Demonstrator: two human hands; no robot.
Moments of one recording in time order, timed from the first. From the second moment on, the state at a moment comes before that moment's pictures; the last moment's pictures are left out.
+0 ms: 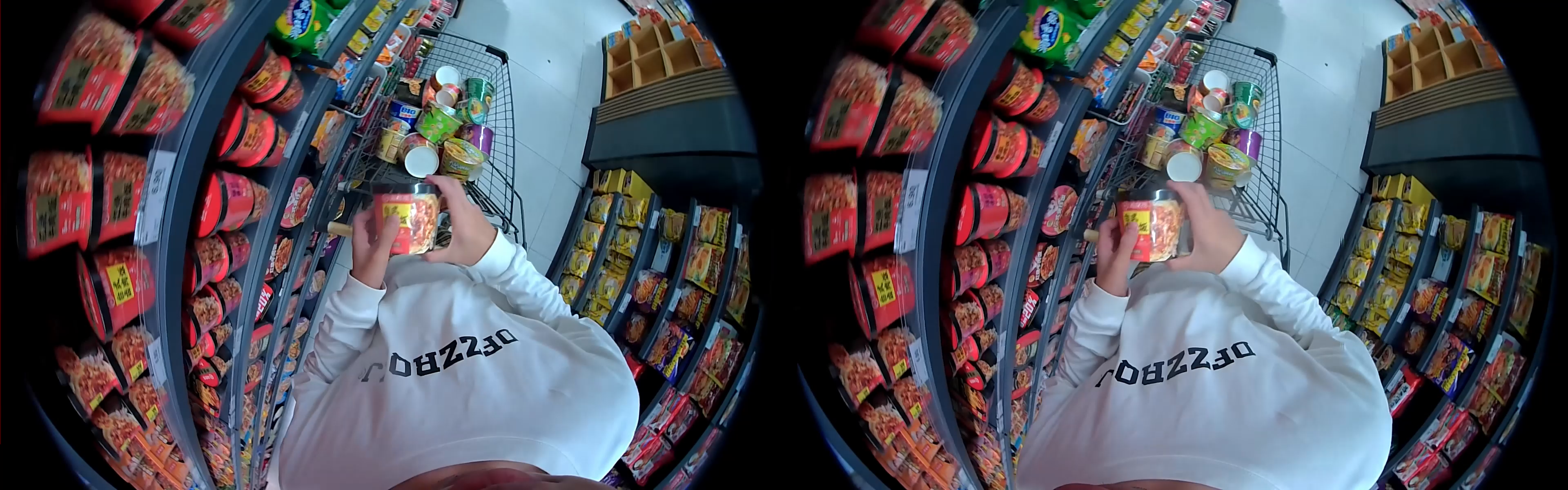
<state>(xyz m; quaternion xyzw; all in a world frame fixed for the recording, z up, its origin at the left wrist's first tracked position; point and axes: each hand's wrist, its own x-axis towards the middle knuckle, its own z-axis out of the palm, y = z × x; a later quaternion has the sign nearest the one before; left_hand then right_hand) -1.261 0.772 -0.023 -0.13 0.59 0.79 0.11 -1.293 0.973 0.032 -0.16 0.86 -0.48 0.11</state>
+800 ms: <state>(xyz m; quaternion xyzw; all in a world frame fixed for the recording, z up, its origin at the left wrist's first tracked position) -1.268 0.782 -0.102 0.14 0.95 0.26 0.10 -1.545 1.148 -0.205 0.15 0.98 -0.14 0.04</state>
